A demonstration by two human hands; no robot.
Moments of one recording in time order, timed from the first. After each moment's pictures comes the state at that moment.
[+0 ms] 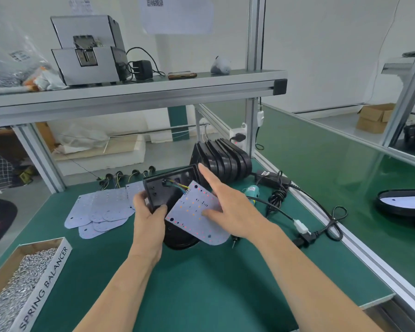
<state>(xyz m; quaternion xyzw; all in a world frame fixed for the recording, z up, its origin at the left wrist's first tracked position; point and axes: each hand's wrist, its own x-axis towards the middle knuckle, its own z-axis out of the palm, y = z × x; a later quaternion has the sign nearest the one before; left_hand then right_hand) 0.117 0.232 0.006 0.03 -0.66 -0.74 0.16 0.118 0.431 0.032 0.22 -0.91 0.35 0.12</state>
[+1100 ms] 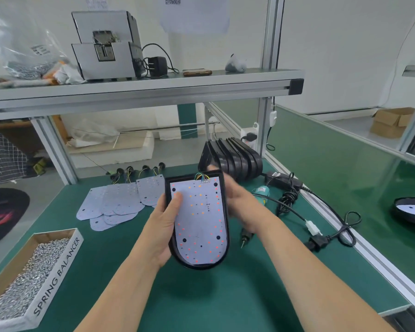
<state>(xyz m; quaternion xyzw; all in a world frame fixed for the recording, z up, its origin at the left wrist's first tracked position) 0.138 0.226 0.016 0.00 -0.56 -0.83 -0.05 0.105 0.415 0.031 0.17 -0.68 0.71 -0.05</state>
